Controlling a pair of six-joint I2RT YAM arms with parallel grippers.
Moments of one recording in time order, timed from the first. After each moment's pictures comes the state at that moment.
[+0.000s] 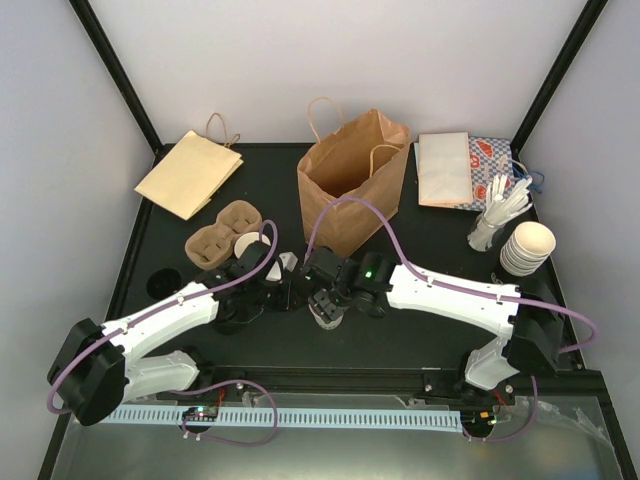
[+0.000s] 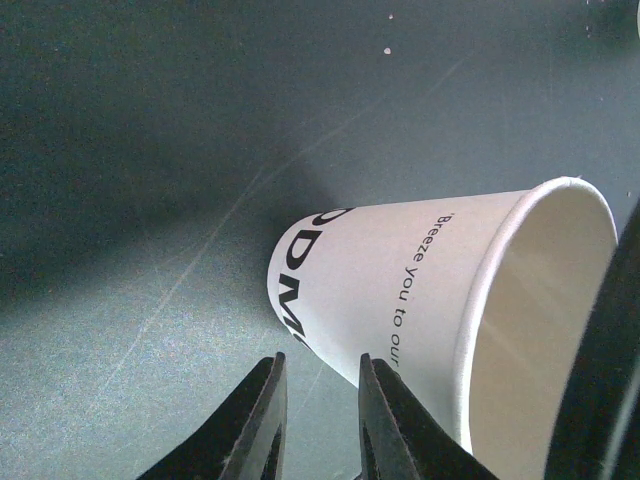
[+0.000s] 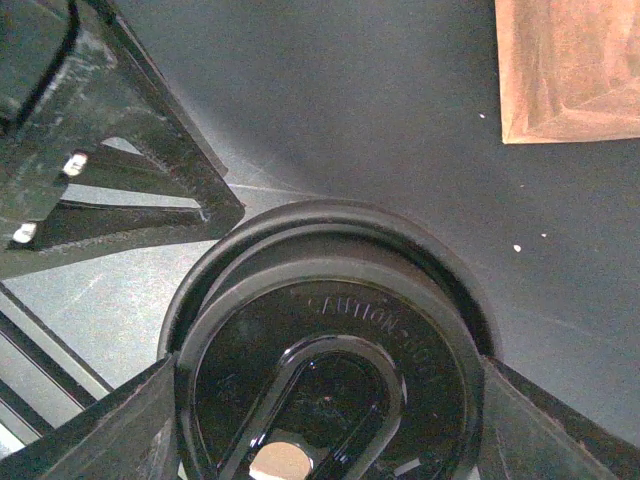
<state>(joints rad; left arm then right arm) -0.68 1.13 0.61 -0.42 0.39 -0.69 1.17 1.52 1.26 -0.89 0.18 0.37</state>
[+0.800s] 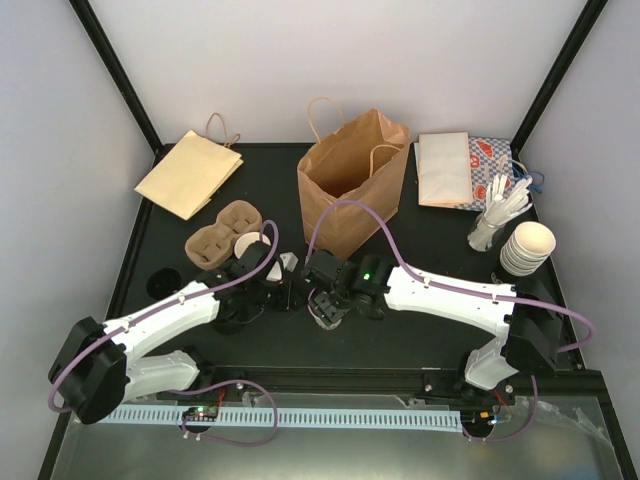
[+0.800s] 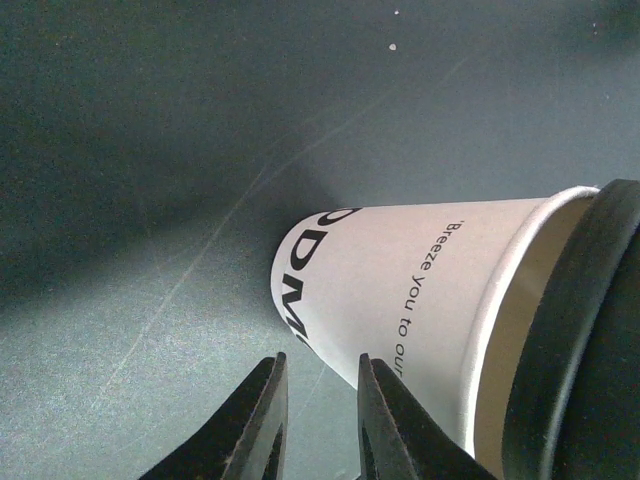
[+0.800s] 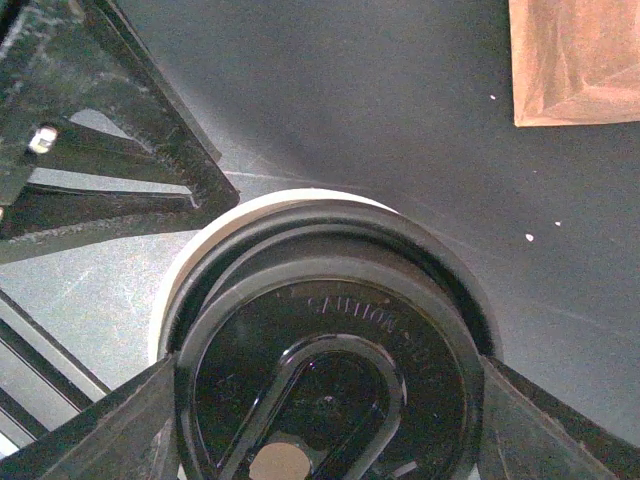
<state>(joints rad) -0.68 1.14 0.61 -0.42 0.39 -0.68 1.17 1.53 1.23 -0.88 0.17 0.37</state>
